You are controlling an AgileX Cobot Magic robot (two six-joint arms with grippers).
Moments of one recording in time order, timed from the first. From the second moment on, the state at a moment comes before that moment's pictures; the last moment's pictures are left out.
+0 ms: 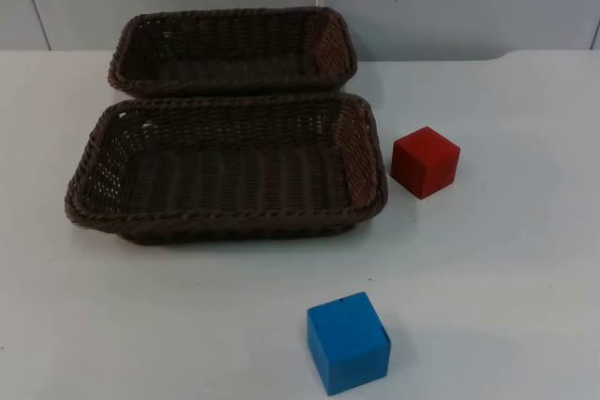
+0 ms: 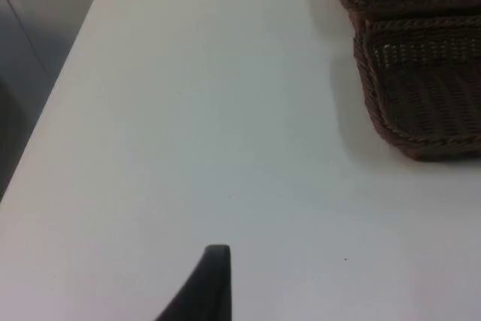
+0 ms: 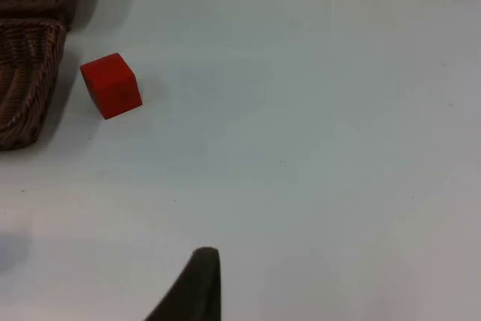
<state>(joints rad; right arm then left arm) 0.06 0.00 -0.52 -0.01 1.08 -0.01 -0.03 0.00 -0.50 0.08 1.08 -0.05</state>
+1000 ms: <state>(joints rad) 0.06 0.00 -0.52 -0.01 1.08 -0.01 -0.03 0.28 -0.57 -0.04 0.89 0.01</state>
